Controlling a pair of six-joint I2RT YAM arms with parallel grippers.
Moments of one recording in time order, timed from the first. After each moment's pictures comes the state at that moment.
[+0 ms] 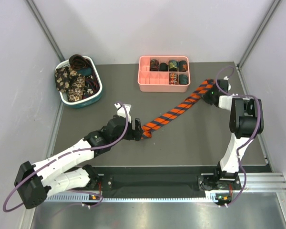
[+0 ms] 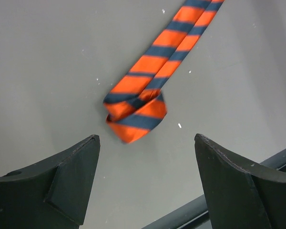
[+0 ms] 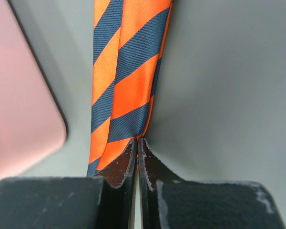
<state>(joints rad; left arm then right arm) -0.84 0.98 0.66 -0.27 -0.23 -0.51 -0.06 1.96 1.11 0.12 -0.10 0.77</state>
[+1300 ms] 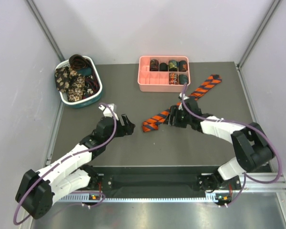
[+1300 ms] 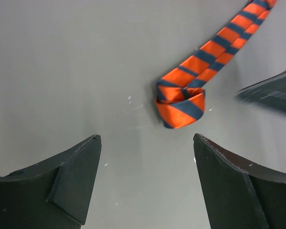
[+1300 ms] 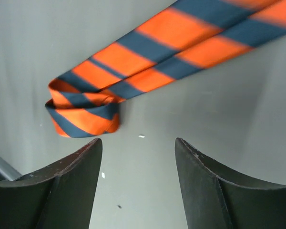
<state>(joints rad) -0.59 0.93 0.45 -0.01 -0.13 -0.62 0.48 1.49 0.74 -0.01 -0.21 0.59</state>
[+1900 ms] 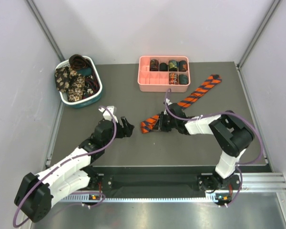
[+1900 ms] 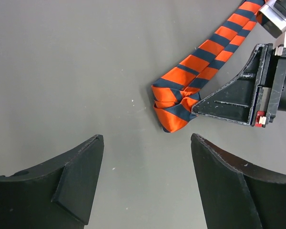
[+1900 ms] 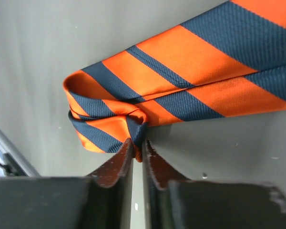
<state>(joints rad) -0.59 0.88 0.38 0.08 -0.12 -0.54 0.65 1.75 0.79 0.24 -0.26 0.75</state>
